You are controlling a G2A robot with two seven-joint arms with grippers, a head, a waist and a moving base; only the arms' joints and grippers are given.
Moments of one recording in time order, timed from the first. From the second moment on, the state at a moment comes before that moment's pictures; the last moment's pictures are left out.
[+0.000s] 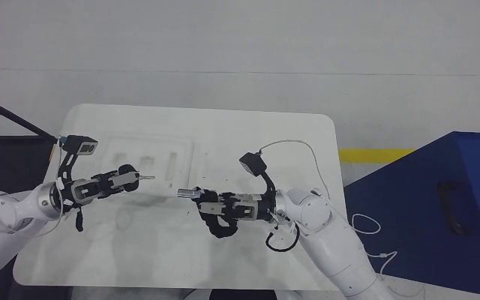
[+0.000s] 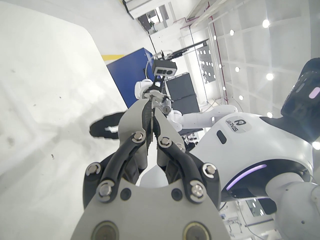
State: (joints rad) left arm 1.15 -0.18 -0.94 -1.63 -1.07 -0.91 -0.90; right arm -1.06 -1.40 0.97 -1.50 0.22 -0.63 0.97
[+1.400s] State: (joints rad) left arm 1.21 -0.23 -1.02 -1.68 -1.02 -0.82 -0.94; right arm -1.04 -1.39 0.93 -1.48 0.17 -0.63 0.89
